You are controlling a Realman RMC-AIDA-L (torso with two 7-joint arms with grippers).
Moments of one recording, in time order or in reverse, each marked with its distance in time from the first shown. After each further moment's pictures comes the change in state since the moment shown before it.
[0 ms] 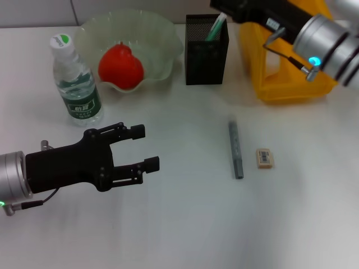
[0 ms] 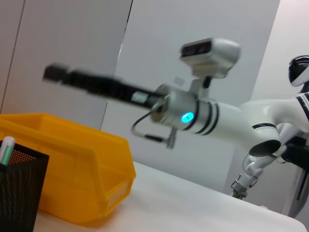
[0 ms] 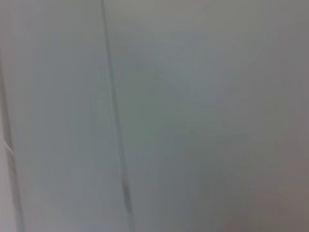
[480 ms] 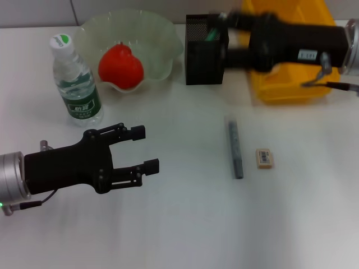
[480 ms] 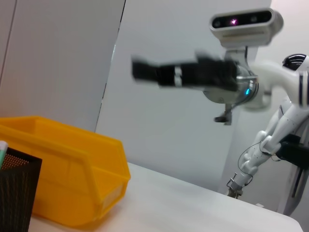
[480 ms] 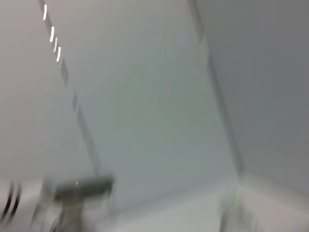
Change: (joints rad) left arm 0.001 0.002 -0.001 0.008 0.005 0.018 0.011; right arm -0.146 -0.073 0.125 -0.534 -0.717 -0.474 0.766
